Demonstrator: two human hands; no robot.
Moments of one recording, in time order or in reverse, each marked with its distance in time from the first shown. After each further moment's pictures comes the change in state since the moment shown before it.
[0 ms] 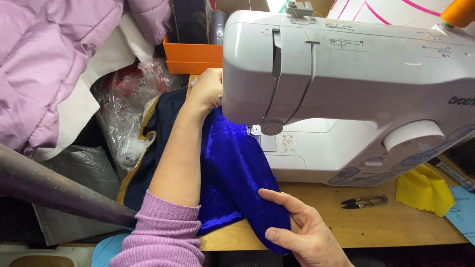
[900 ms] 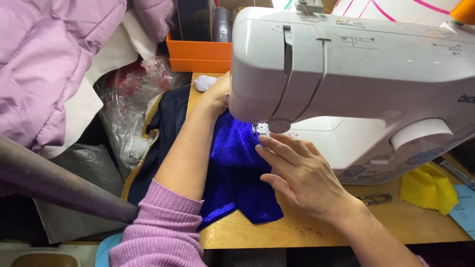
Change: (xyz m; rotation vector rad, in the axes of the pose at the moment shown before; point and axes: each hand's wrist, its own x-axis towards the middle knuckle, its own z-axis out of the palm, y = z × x) left_hand 0.028 -0.009 0.032 -0.076 -0.029 0.156; right_hand 0.071 -0.058 -0.002 -1.766 -0.155 -0.947
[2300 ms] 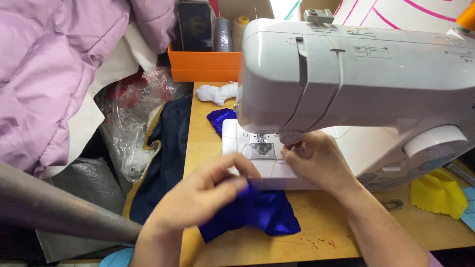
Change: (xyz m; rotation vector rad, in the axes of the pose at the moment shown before) left_hand -0.204 0.023 -0.061 -0.650 -0.438 0.228; right_hand 0.040 0.026 0.010 0.332 -0.043 0.853
